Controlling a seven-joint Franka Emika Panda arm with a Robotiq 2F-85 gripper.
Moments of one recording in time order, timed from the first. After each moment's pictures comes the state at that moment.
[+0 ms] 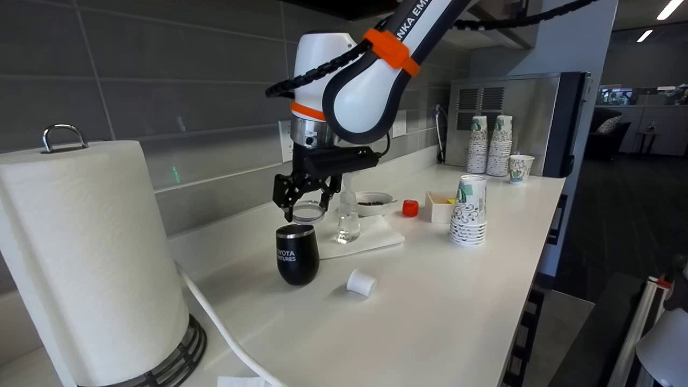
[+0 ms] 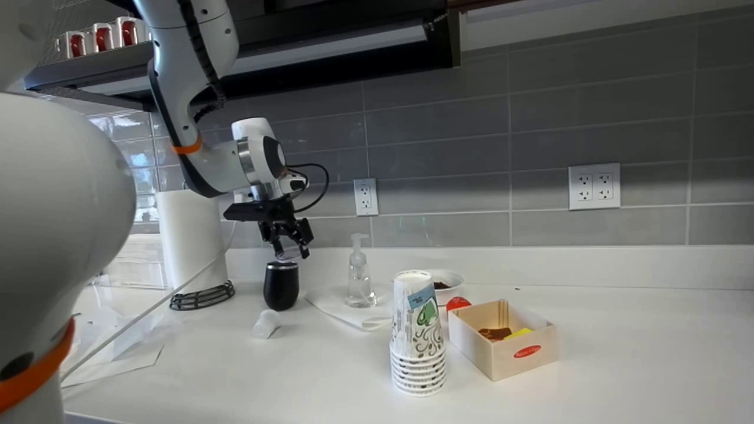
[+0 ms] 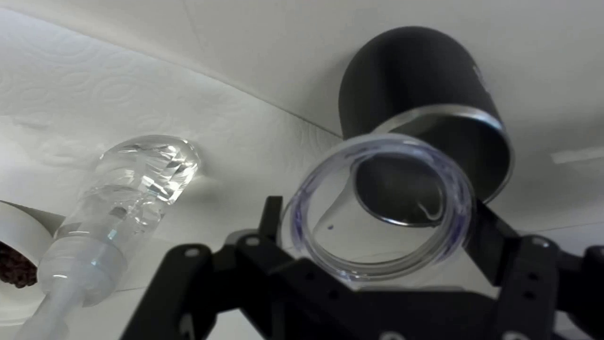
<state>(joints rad) 0.40 0.26 0.05 -2.16 -0.29 2.69 0.67</state>
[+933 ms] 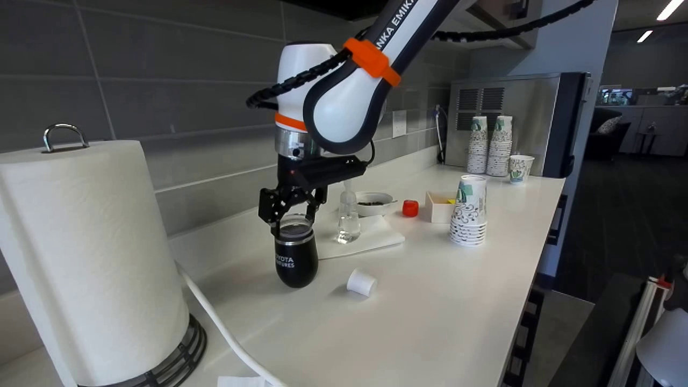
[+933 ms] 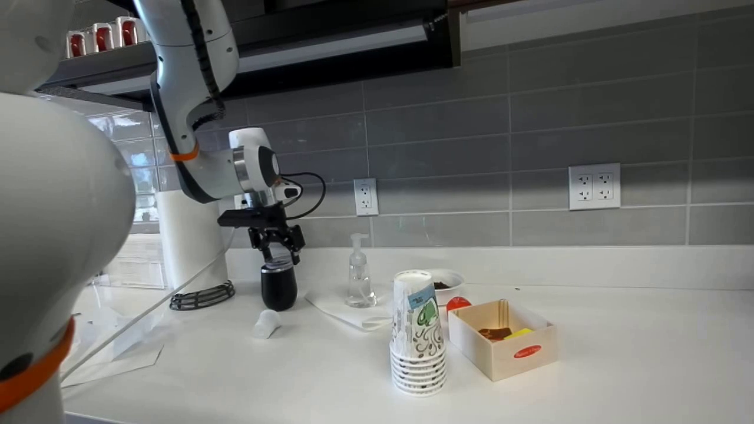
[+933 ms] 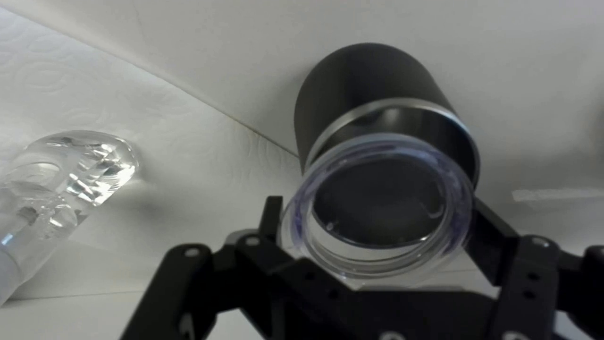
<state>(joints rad) 0.40 0.34 0.10 -2.09 -0.25 2.67 0.56</state>
